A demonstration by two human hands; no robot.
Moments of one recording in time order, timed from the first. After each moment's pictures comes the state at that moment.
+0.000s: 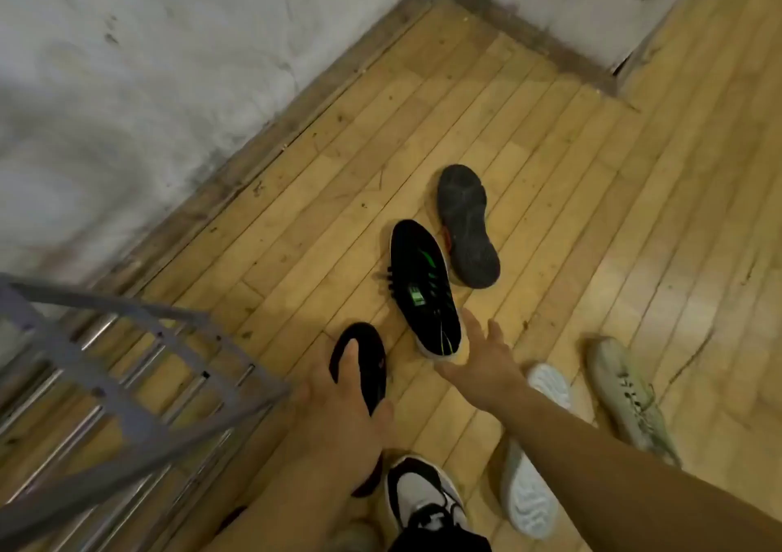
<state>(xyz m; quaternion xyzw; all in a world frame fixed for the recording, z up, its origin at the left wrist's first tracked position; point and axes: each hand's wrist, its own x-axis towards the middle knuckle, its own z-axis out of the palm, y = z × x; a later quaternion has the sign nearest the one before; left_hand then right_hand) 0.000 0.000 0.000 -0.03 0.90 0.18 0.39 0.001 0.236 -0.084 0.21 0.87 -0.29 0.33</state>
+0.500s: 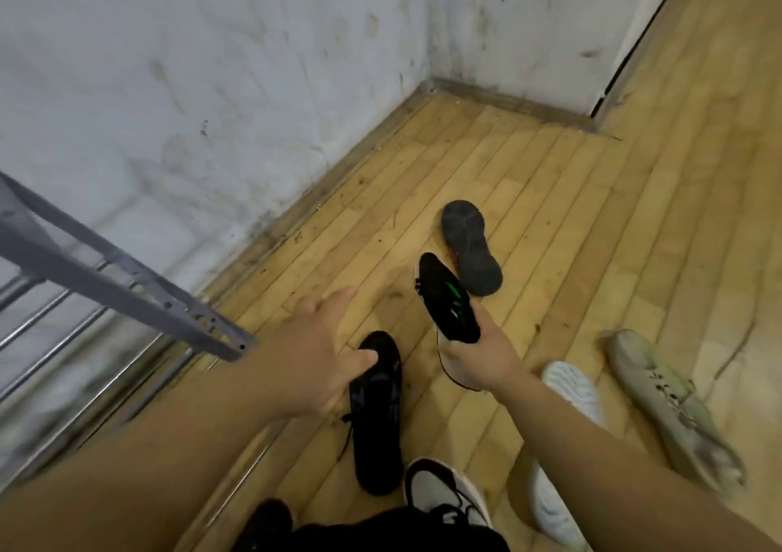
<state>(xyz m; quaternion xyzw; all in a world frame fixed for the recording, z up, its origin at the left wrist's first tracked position) 0.027 -0.009 0.117 0.10 0.94 0.14 0.31 0.043 0.238 -0.075 0.18 0.83 -0.52 0.14</state>
